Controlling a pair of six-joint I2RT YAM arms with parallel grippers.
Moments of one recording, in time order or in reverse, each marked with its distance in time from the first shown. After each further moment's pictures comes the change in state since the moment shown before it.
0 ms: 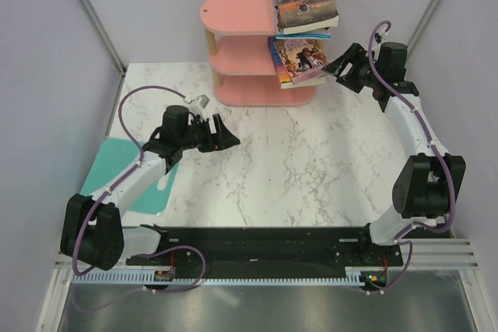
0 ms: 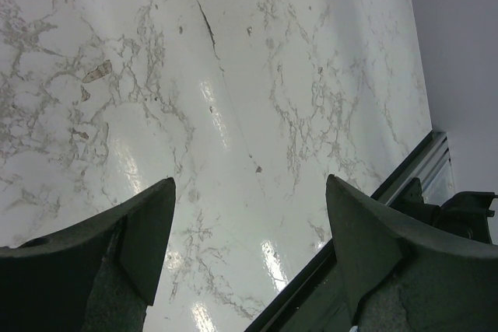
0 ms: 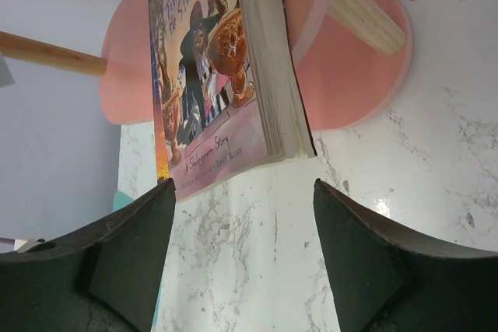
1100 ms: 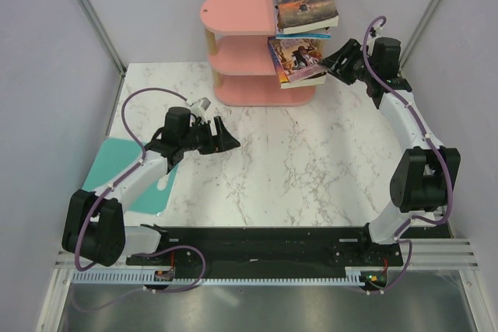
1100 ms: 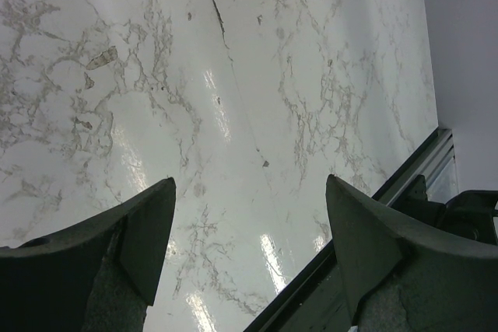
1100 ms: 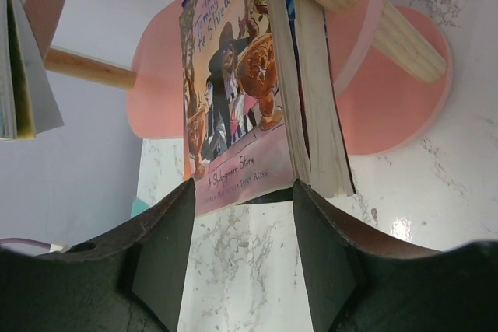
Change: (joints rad) left arm 0.000 0.028 -0.011 -0.001 0.000 0.000; right arm 0.035 0.056 0.036 0.100 -0.010 0.058
